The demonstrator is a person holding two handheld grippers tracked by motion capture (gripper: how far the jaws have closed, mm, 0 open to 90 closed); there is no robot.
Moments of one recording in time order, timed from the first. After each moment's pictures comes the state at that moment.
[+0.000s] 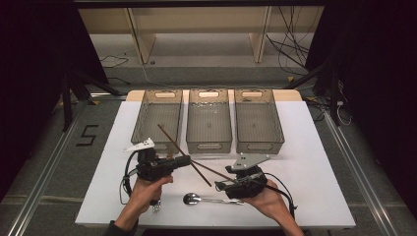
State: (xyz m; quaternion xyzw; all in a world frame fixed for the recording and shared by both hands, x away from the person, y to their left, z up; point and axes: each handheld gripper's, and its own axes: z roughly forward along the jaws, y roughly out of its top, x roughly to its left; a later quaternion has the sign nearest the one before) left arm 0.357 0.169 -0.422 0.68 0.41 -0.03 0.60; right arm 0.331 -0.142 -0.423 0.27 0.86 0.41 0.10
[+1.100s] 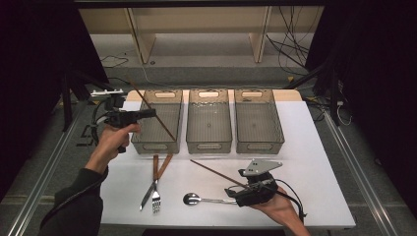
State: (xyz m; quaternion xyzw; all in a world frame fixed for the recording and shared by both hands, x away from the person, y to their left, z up) left arm 0.464 0.253 -0.350 0.68 0.50 0.04 0.54; right arm 0.324 -0.169 -0.440 0.29 0.86 0.41 0.10
